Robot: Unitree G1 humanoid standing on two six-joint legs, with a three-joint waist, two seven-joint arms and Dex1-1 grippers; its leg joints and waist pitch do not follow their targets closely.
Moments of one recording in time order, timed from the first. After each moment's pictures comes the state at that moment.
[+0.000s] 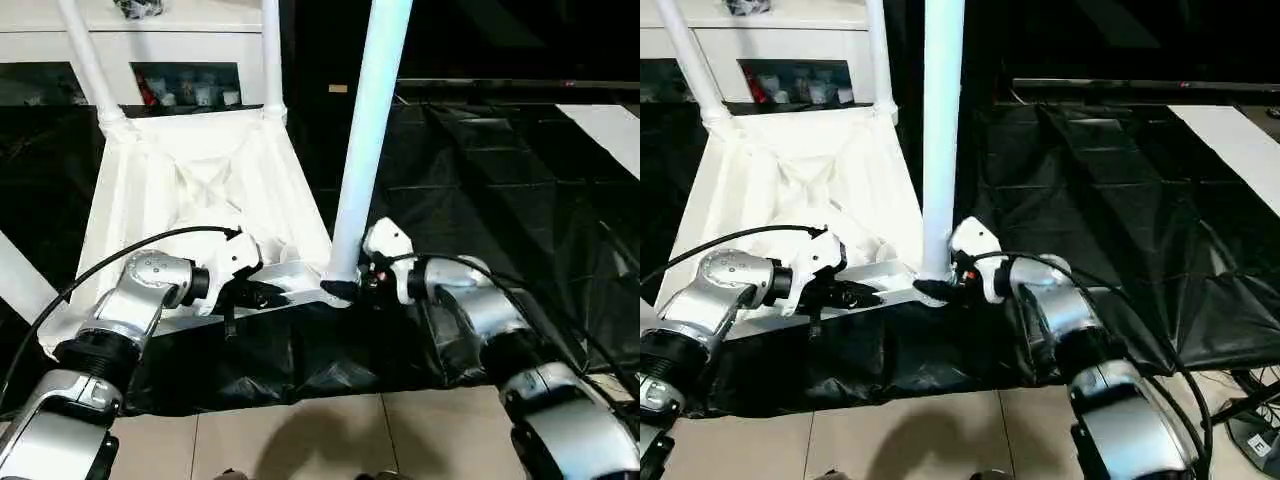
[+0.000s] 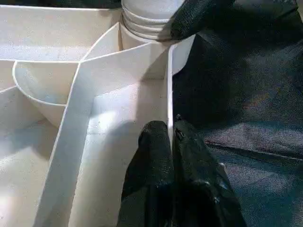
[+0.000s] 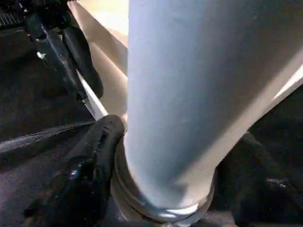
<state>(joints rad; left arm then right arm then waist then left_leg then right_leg) -0.59 0.49 -0.25 0.65 -0.04 0.06 -1.23 -0.68 -0.21 0.22 0.83 0.04 -0.08 0.98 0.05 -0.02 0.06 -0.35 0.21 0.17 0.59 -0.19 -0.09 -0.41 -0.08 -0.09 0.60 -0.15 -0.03</state>
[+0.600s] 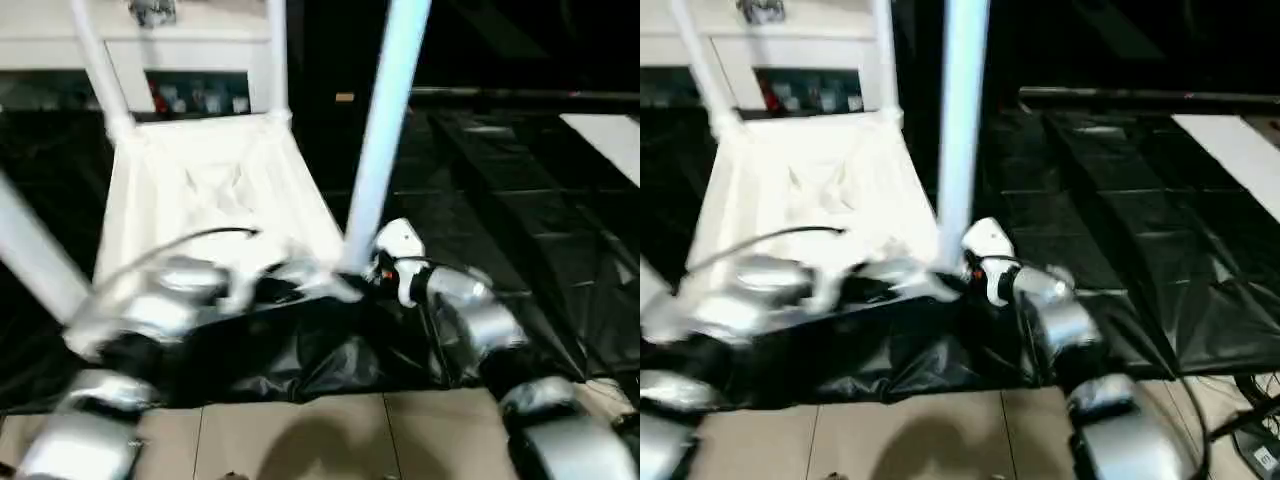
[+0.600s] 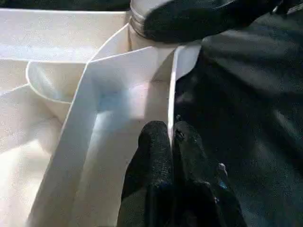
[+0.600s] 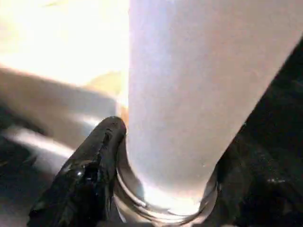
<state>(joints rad) -0.64 0.23 -0.25 0.69 0.07 0.20 -0.88 -0.59 -0.08 0.07 0.79 0.02 0.02 0.46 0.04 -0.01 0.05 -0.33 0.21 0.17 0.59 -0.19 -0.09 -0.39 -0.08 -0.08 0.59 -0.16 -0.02</state>
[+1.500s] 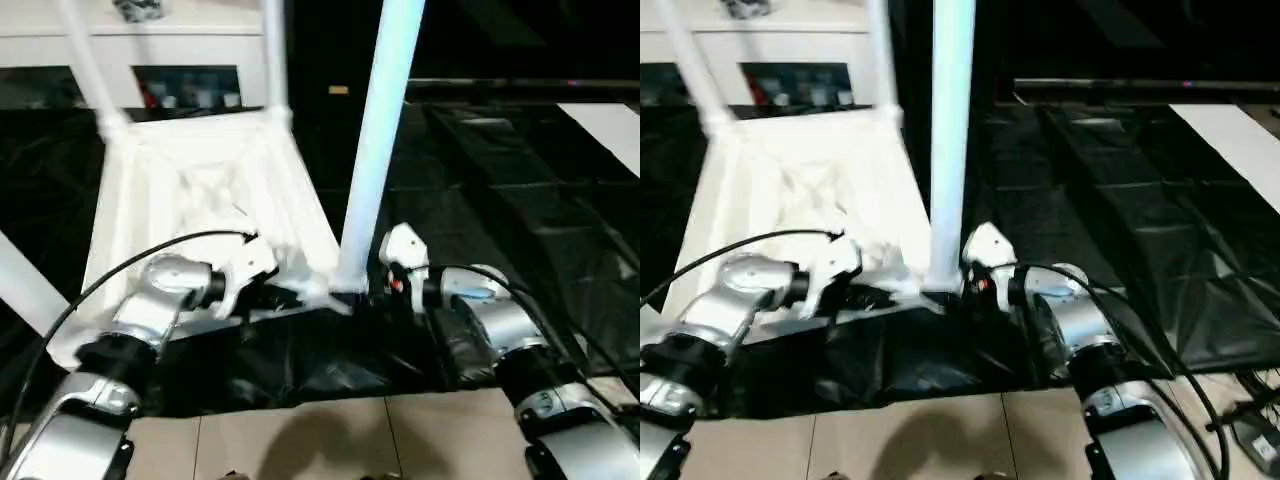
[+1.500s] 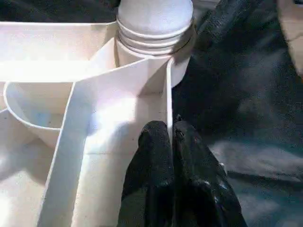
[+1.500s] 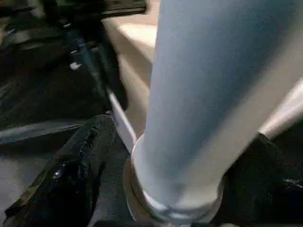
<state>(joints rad) -0.58 0.43 -0.25 0.63 -0.01 0.03 -1.27 -0.58 -0.27 0.23 0.69 0.06 -0.10 1.13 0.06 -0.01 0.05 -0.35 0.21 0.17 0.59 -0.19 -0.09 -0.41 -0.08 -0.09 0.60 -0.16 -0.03</state>
